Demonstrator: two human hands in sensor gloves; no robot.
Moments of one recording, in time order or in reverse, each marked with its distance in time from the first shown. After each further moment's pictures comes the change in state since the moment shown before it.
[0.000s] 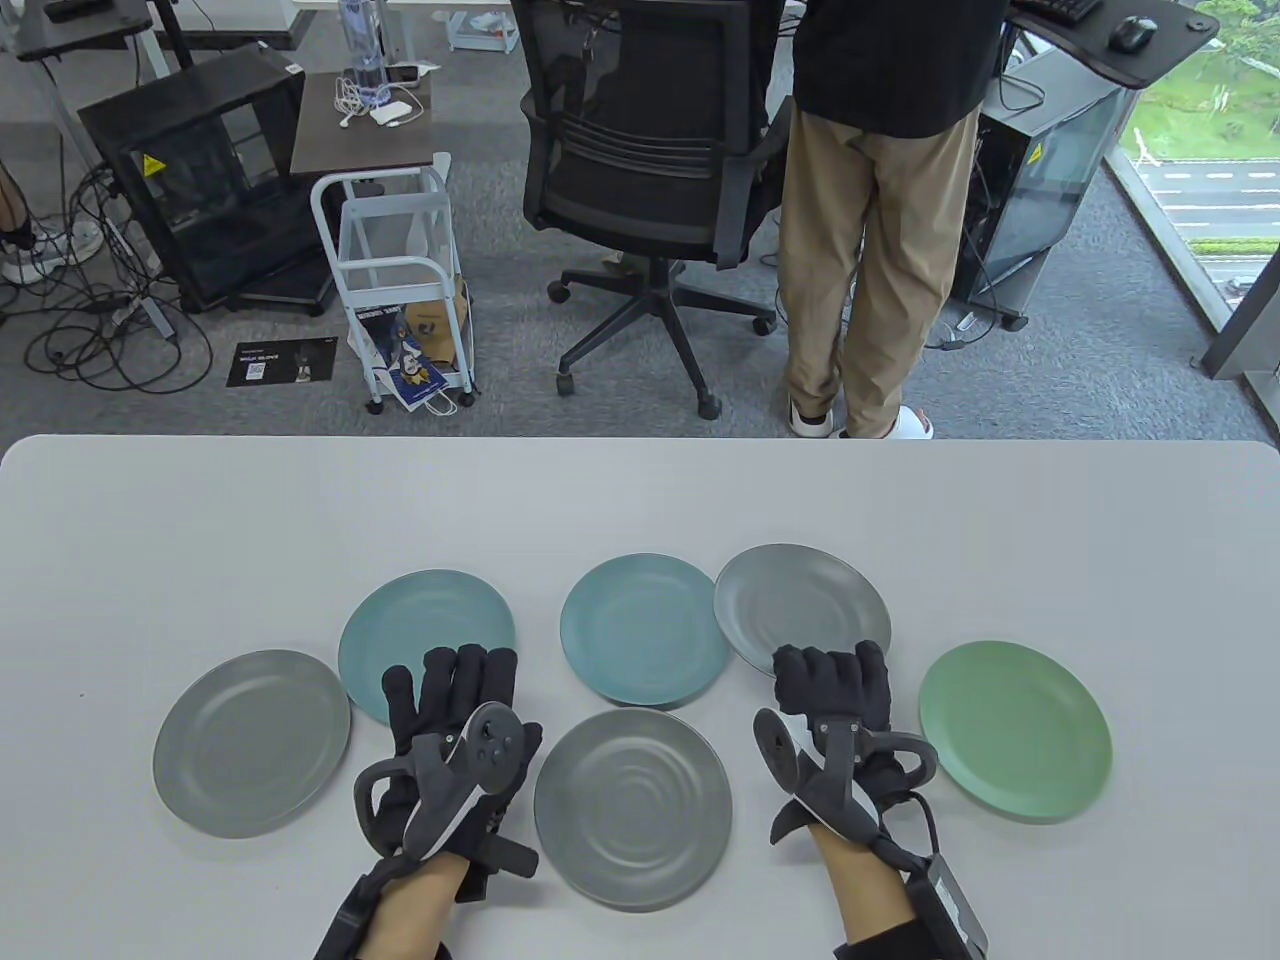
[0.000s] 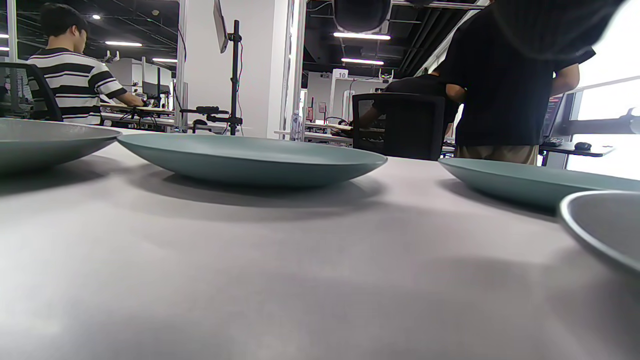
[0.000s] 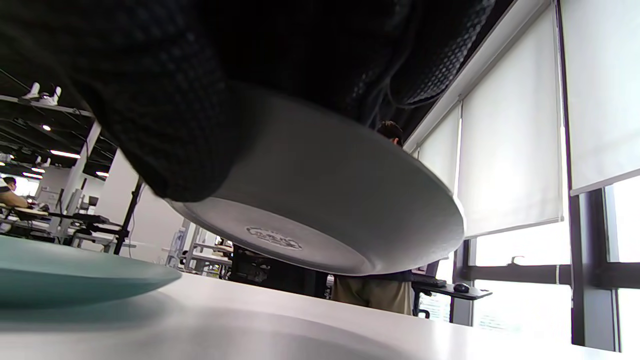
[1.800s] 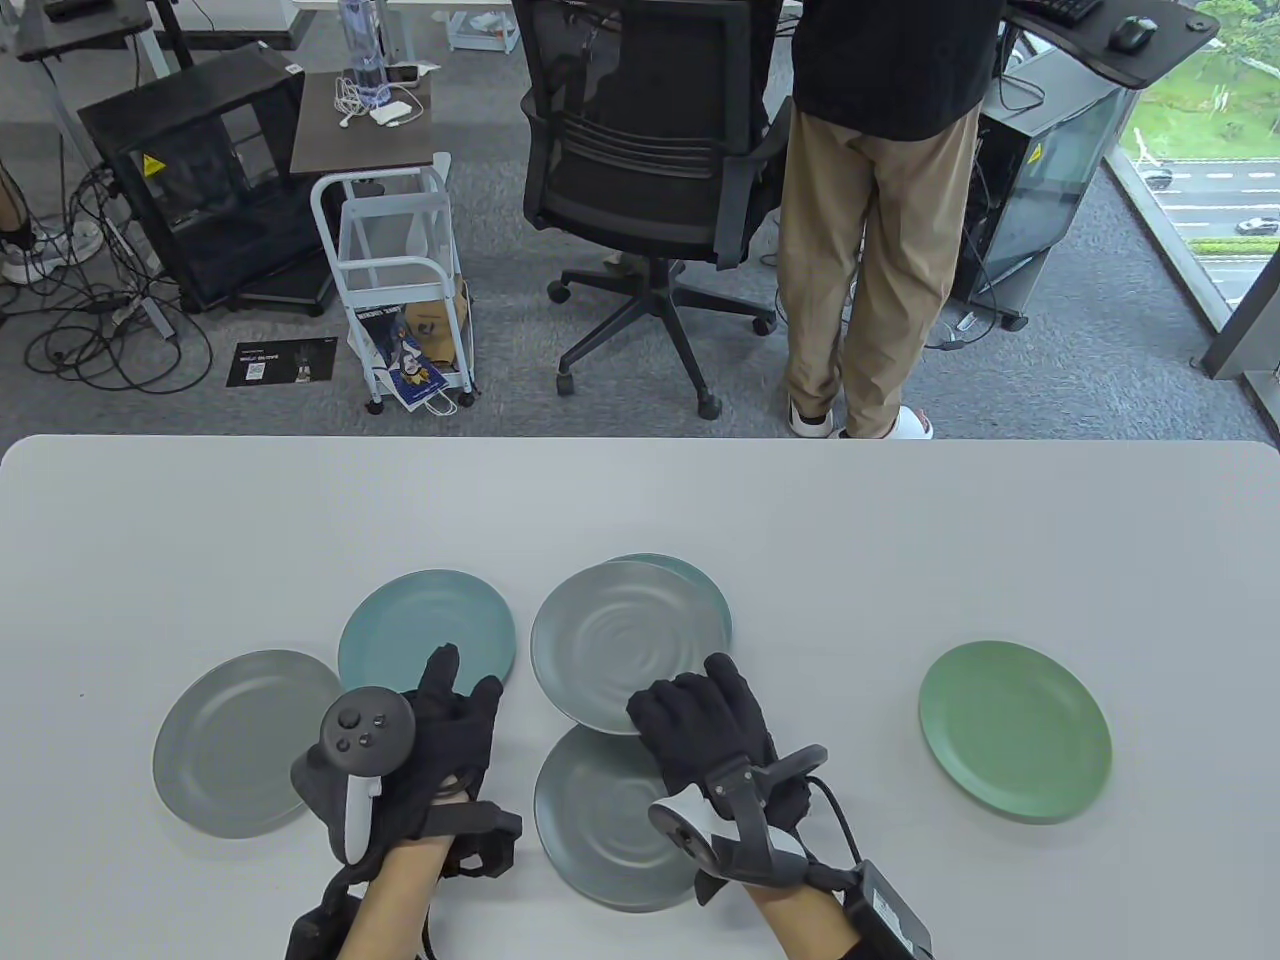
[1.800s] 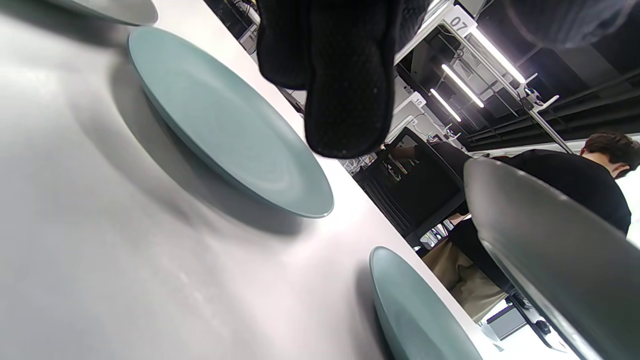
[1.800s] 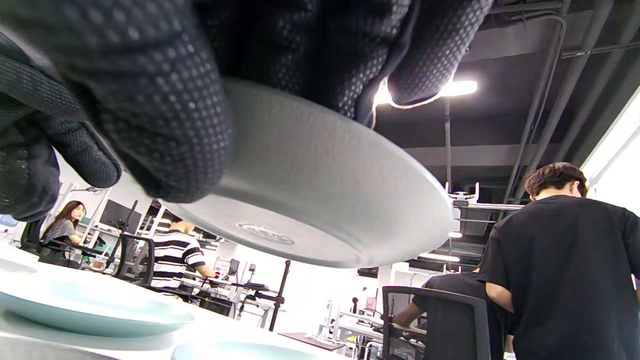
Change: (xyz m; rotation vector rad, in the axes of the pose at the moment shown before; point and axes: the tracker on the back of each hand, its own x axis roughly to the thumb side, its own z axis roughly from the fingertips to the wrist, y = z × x) left_hand -0.050 0.011 -0.007 -0.059 0.239 0.735; right_hand 0.082 -0.052 0.024 -0.169 -0.390 -0.238
